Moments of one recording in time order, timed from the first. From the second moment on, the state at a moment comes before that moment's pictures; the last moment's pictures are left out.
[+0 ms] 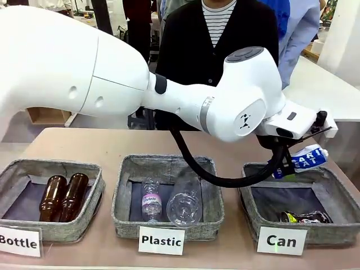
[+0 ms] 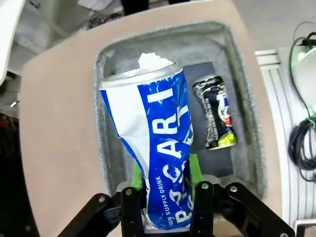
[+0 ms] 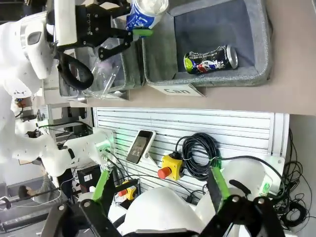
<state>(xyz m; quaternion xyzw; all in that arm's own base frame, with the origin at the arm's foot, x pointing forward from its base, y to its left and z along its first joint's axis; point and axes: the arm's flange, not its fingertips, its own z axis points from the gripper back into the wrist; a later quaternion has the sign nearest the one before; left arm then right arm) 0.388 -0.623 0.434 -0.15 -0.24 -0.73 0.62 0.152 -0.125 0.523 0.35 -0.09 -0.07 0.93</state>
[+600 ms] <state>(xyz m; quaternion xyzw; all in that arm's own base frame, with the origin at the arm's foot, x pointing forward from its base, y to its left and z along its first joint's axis) 0.380 -0.622 0.436 -0.15 -0.24 -0.74 0.62 0.152 -0.125 0.523 0.35 -0.09 -0.07 0.93</state>
